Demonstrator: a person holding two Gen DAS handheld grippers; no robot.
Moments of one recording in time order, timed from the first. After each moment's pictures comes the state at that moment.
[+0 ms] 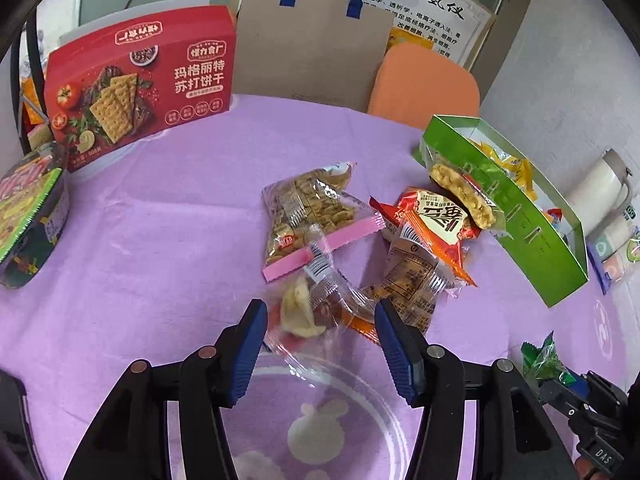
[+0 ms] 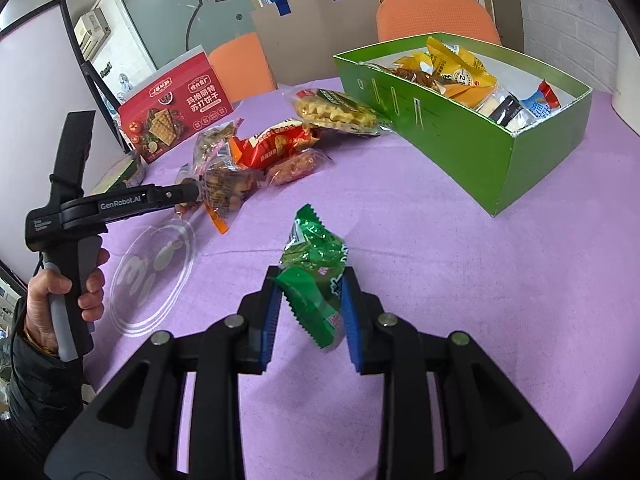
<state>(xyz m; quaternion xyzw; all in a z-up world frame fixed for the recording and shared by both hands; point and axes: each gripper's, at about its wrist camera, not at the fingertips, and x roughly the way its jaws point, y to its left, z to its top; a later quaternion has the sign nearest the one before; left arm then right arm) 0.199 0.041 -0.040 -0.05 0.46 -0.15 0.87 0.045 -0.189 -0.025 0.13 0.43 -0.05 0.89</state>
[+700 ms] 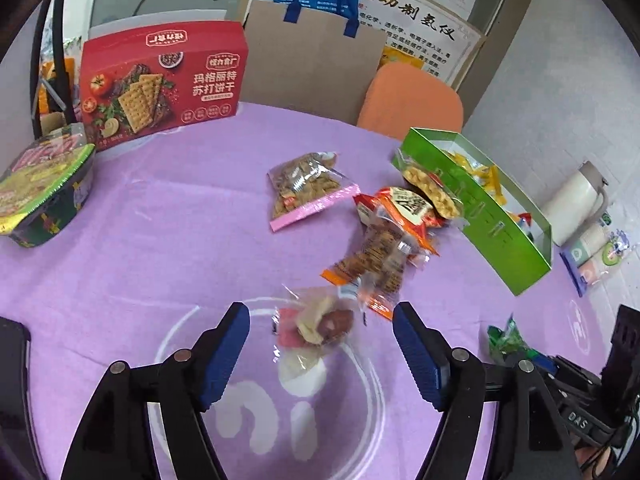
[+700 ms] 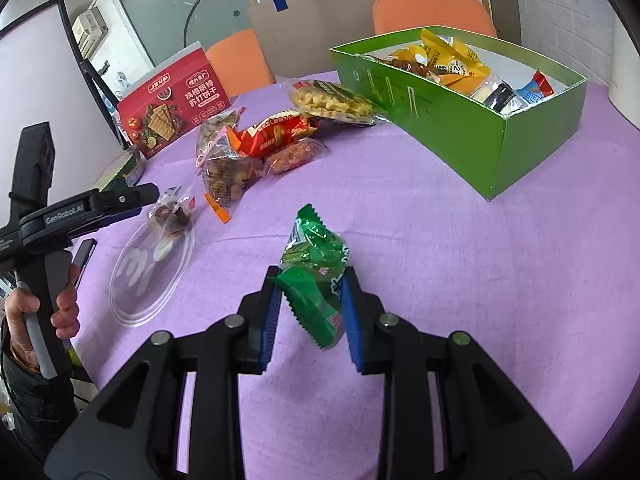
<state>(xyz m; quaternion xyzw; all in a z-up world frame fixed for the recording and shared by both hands) 0.151 0.056 -0.018 -0.08 0.44 -0.15 0.88 0.038 -0.187 -0.028 0.13 0.44 -0.06 0.89</state>
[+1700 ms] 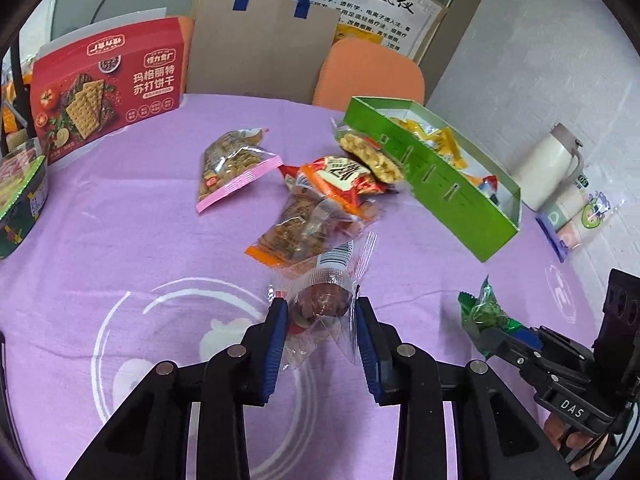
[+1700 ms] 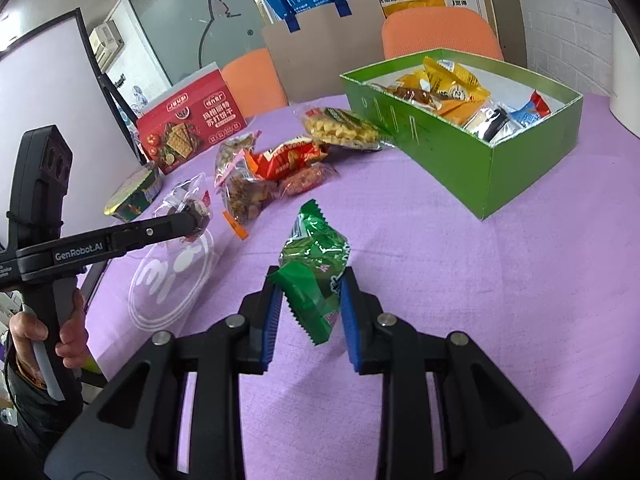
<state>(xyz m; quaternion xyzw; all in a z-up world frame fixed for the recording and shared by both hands) 0.127 0.008 -0.013 -0.06 0.45 -0.22 0.86 0.024 -0.193 -0.005 0.14 0.40 -0.04 0.91</state>
